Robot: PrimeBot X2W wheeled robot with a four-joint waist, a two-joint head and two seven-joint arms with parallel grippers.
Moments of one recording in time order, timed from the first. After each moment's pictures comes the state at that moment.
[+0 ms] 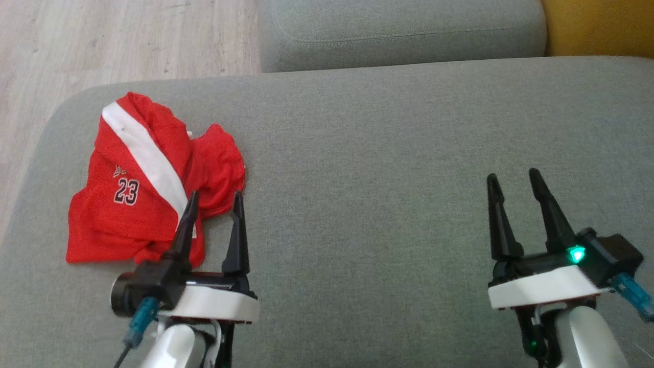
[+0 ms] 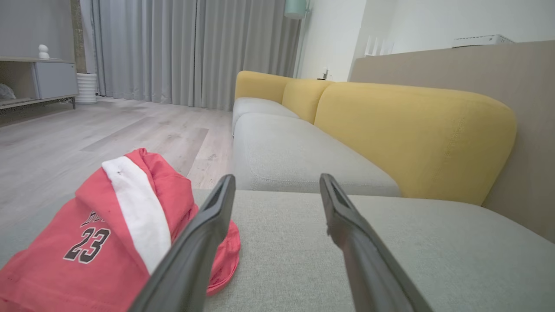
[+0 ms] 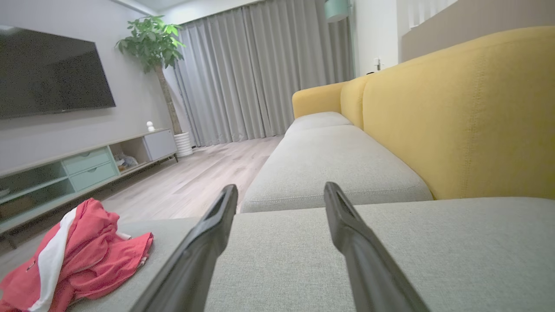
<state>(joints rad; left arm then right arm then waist) -0.12 0.17 -0.41 0.07 -0.41 0.18 -0.18 -0.03 -0.04 0.08 0.05 0.20 0.13 -0.18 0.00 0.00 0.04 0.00</state>
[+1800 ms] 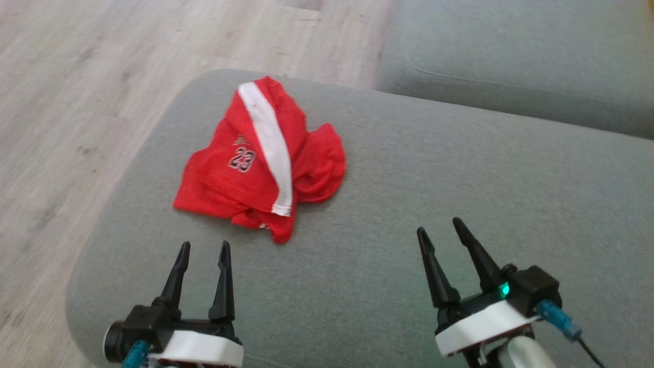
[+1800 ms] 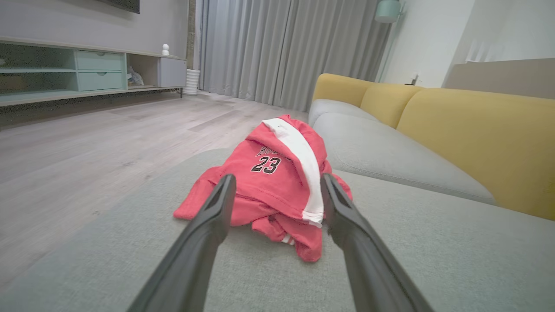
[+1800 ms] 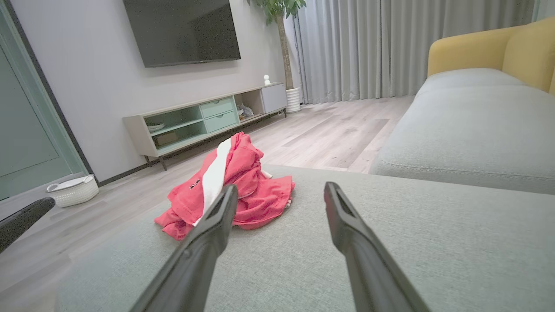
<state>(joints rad) 0.01 0.05 -0.18 0.25 -0.24 -0.06 -0.25 -0.02 -0.04 0.29 0.24 0.23 0.13 -0.25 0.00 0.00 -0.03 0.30</state>
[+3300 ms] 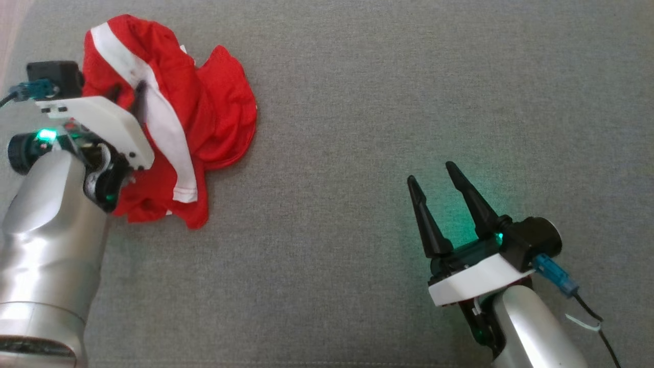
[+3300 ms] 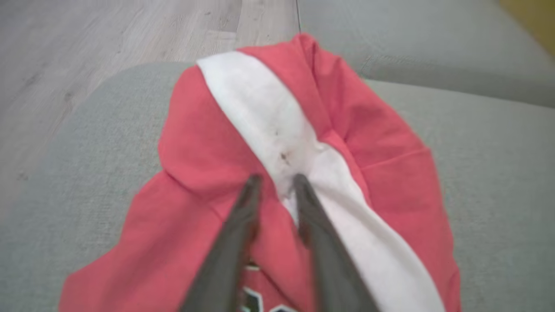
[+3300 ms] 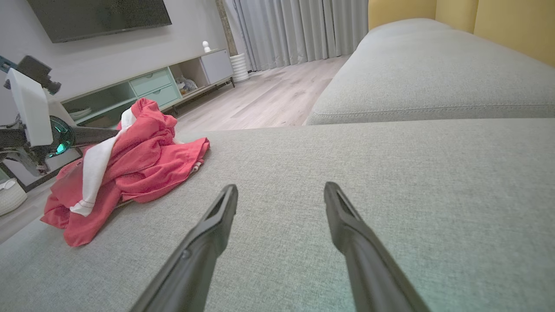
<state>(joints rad) -0.87 0.29 -0.33 0.91 -0.57 -0.13 0.25 -0.18 -0.05 0.31 0.23 0.17 0.13 -0.25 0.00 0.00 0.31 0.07</state>
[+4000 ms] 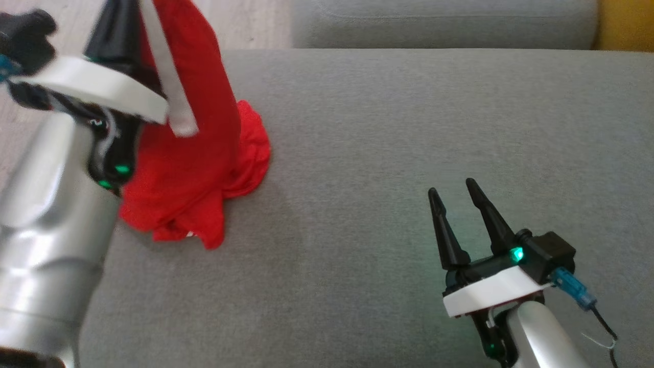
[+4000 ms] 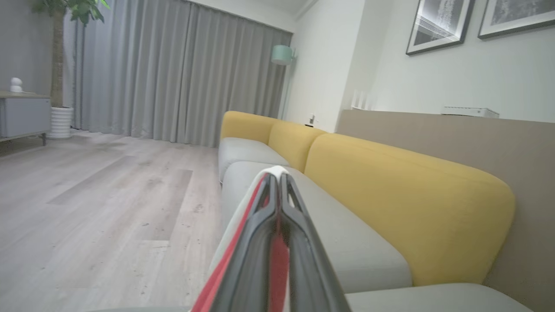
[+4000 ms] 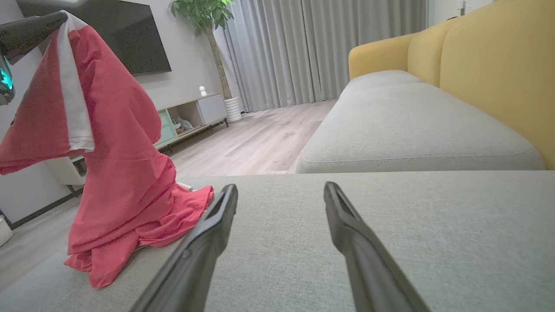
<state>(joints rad) -0.84 0.34 -0.43 0.49 -0.78 -0.13 -0.06 -0.12 -0.05 0.26 0.23 0.22 0.13 -0.25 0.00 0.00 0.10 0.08</state>
